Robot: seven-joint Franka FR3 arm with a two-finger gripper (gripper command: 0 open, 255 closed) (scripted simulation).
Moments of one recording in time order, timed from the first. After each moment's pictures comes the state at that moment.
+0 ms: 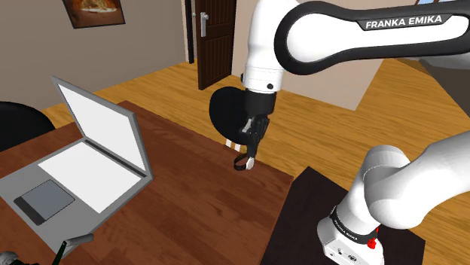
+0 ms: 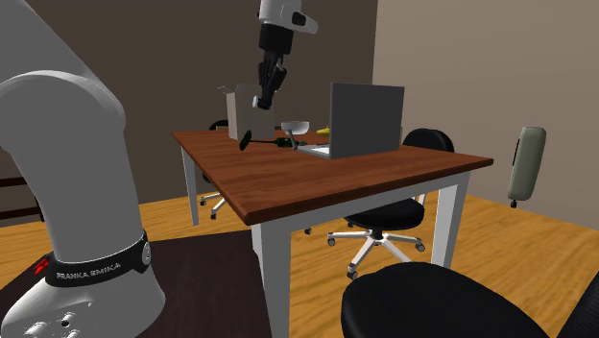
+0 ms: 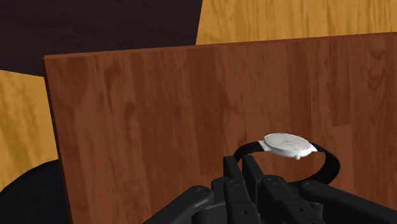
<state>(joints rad) 0.29 -0.56 0.16 -2.37 0.33 1.73 0.14</state>
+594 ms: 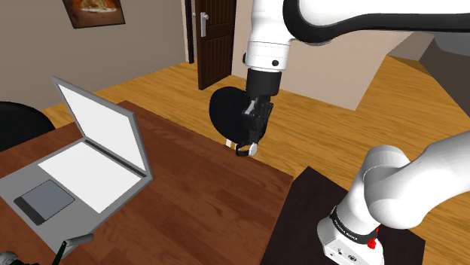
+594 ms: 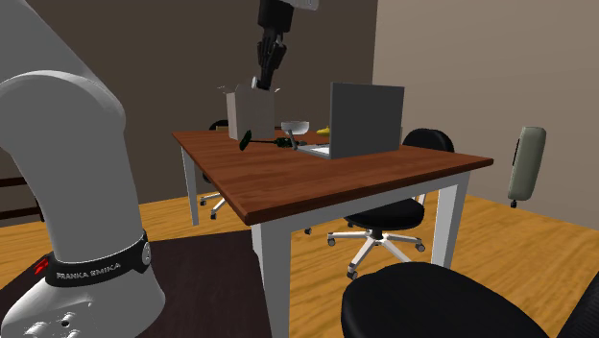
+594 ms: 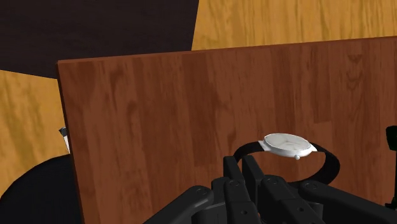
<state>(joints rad) 0.29 -0.56 0.15 -2.25 0.31 1.61 0.16</state>
